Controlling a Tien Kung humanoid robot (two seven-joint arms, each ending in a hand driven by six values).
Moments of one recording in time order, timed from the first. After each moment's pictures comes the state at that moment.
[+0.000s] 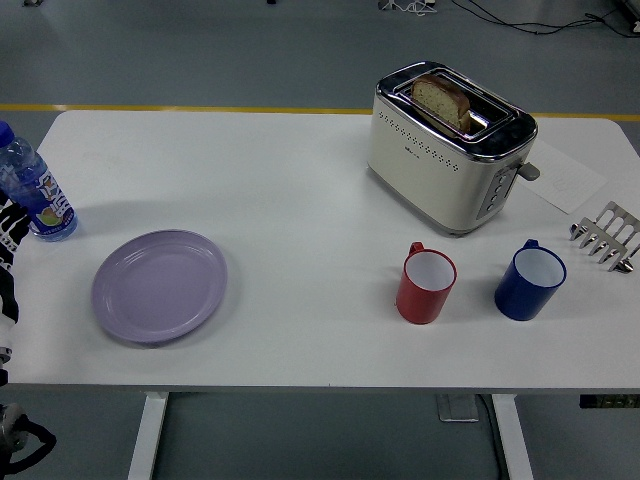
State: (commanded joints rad) left arm -0.10 0.20 -1.48 -0.96 0.95 0.11 -0.65; right arm 0.16 -0.06 1.20 0.18 -1.14 -0.10 -0.29
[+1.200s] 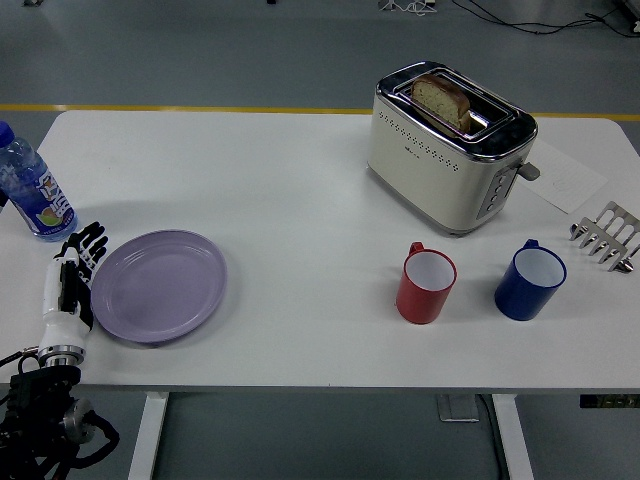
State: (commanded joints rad) left arm -0.23 0.11 -1.28 -0.79 0.82 0.15 -0.65; right arm 0.16 -0.06 1.22 0.18 -1.16 -0.10 -0.29
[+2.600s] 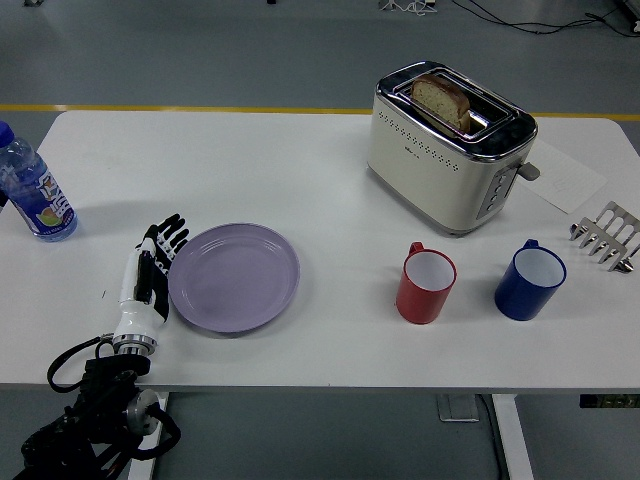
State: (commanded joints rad) left arm -0.31 0.06 -0.98 -0.84 0.62 0.18 -0.65; right arm 0.16 -0.06 1.21 0.18 -1.16 -0.09 -0.29
